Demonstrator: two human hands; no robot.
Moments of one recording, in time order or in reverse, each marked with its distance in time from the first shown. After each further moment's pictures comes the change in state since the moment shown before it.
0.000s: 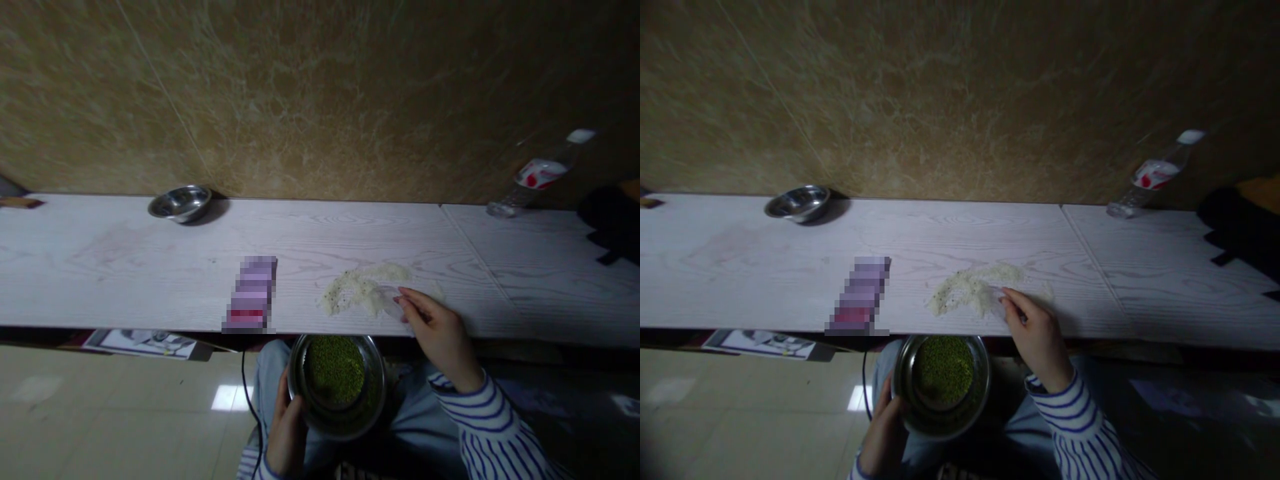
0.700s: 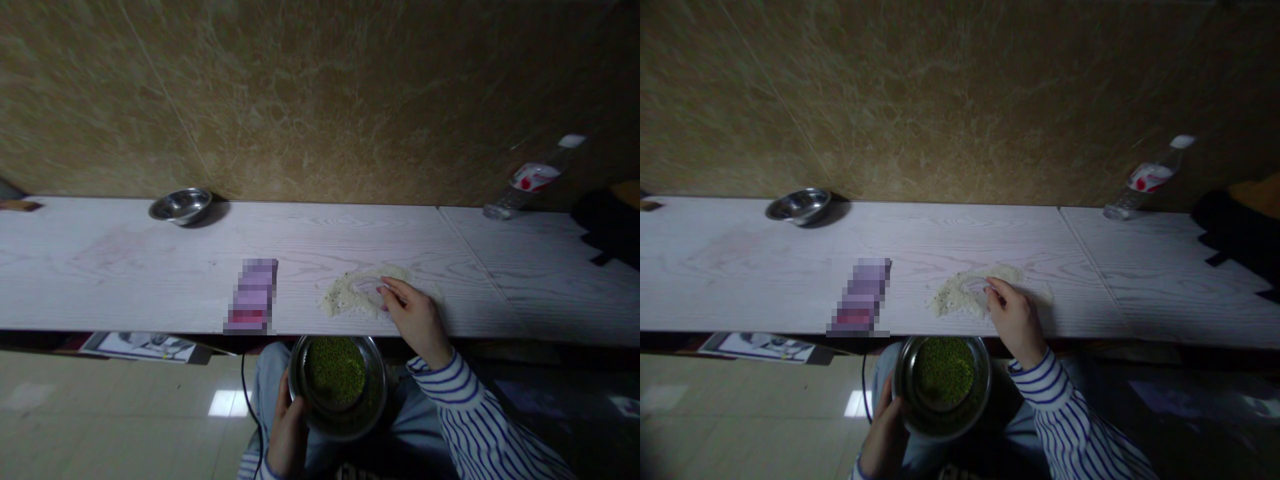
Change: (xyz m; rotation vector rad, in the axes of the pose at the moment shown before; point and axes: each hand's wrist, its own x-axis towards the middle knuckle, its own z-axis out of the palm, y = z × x) left_hand -0.004 0.006 0.008 -0.067 0.016 -0.027; right_hand 0.019 -0.018 0.025 0.061 -0.028 0.021
